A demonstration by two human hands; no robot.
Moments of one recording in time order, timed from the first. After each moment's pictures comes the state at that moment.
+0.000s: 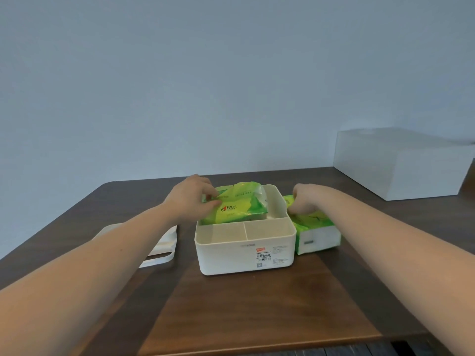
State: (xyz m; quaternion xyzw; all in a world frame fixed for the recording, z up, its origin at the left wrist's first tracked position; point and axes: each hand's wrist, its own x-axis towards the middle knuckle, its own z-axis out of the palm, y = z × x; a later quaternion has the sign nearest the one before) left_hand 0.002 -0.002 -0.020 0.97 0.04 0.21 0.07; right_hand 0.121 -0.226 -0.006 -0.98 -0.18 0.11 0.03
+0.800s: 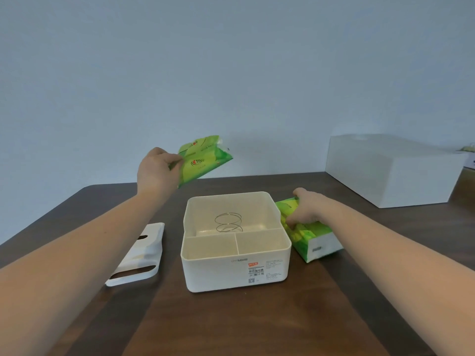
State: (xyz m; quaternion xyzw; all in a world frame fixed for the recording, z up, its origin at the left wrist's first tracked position) left_hand 0.040 0.033 0.003 0.84 0.21 0.44 0.22; right_hand 0.159 -0.238 -0.028 -0.98 -0.15 0.09 0.09
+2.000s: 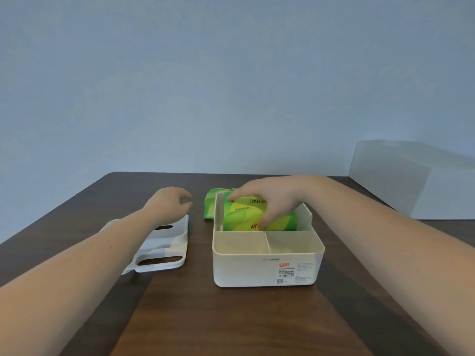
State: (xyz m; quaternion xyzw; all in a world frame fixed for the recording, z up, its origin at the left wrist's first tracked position) left_hand 0.001 0.093 -0.054 0.95 0.23 0.14 0.15; right_hand 0.100 -0.140 0.024 -0.82 -0.56 0.09 -0.05
